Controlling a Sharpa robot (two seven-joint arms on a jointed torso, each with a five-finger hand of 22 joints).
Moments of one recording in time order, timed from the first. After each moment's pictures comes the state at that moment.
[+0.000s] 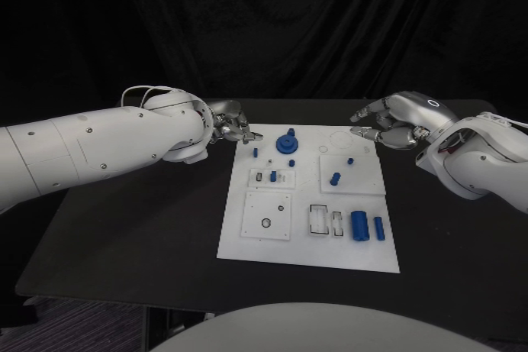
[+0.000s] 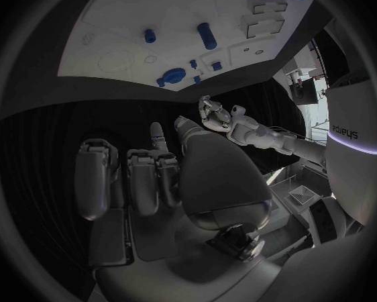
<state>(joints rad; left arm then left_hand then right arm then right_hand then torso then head) 1.43 -0.67 -0.21 1.36 -1.13 -0.04 -0.32 1.15 0.08 0.01 0.27 0.22 0.95 0.03 0.39 1.22 1.47 -0.02 1.57 1.31 1.47 -0.07 1.57 1.31 0.06 1.42 0.04 1.43 1.31 1.39 -1.02 -0.25 1.60 -1.45 -0.52 0.05 1.32 0.04 0.15 0.25 0.26 0.86 0.12 0.12 0.17 1.46 0.02 1.57 1.31 1.47 -0.04 1.54 1.31 0.04 1.47 0.07 1.42 1.31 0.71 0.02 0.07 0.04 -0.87</state>
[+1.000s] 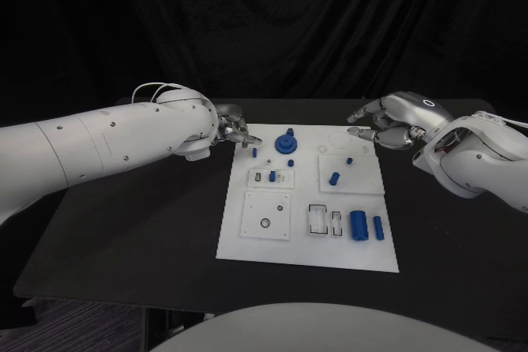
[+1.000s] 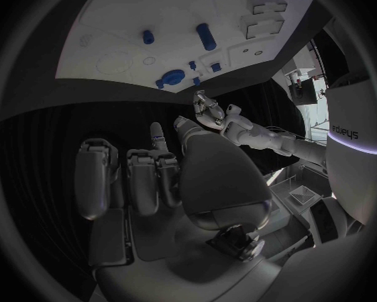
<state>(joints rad) 1.41 -0.57 -0.21 1.21 -1.12 0.07 -0.34 1.13 0.09 -0.01 0.29 0.14 0.93 0.05 0.33 1.20 1.47 -0.02 1.57 1.31 1.47 -0.06 1.57 1.31 0.06 1.42 0.05 1.42 1.31 1.39 -1.01 -0.25 1.59 -1.45 -0.51 0.05 1.32 0.04 0.16 0.25 0.26 0.86 0.12 0.12 0.17 1.46 0.02 1.57 1.31 1.47 -0.04 1.54 1.31 0.04 1.47 0.07 1.41 1.31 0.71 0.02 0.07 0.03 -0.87</state>
